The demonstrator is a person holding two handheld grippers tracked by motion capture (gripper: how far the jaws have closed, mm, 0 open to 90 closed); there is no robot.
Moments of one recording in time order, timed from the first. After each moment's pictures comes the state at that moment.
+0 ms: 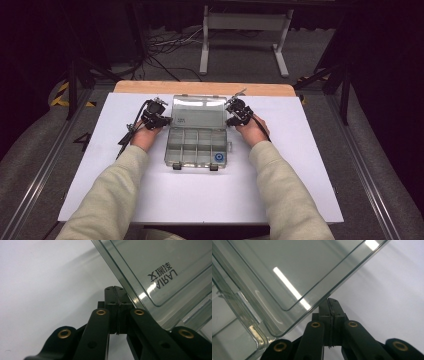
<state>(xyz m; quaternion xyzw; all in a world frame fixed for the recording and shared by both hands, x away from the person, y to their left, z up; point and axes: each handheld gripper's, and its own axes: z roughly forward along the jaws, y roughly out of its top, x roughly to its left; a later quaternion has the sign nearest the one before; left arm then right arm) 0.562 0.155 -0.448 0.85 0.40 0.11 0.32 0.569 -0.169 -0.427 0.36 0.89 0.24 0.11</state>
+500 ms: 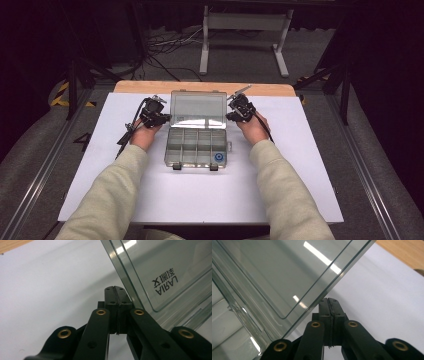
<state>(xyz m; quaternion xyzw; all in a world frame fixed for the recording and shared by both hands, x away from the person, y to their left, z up) 0.559 0.157 -0.437 0.84 0.41 0.13 0.34 0.566 -0.174 -0.411 0.36 0.88 0.28 0.15</state>
